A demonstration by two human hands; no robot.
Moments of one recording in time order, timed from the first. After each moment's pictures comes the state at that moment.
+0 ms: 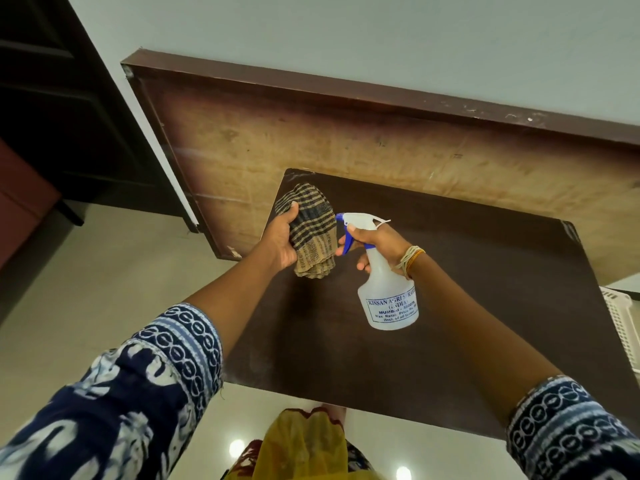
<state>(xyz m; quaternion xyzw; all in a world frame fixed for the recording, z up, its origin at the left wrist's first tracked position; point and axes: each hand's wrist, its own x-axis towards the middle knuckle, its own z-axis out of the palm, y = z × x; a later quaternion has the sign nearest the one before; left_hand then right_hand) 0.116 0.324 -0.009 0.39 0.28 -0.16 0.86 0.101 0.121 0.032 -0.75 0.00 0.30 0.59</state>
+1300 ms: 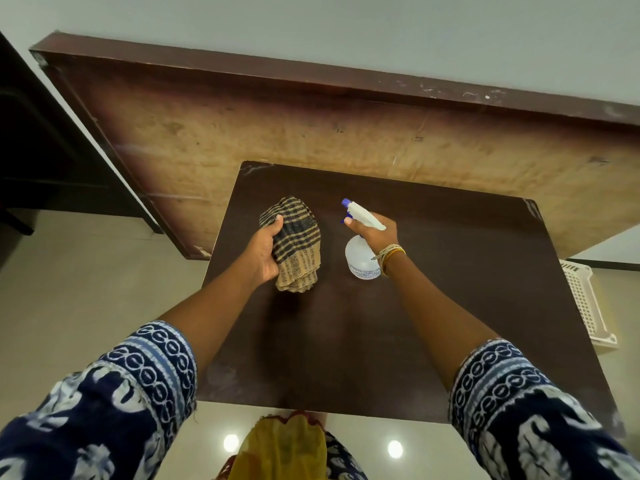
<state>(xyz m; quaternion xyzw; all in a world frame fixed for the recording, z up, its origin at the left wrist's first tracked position) 0.118 0.267 -0.035 0.44 0.30 -0.22 0.82 0.135 0.052 -0.039 -0.74 0.19 0.02 0.64</state>
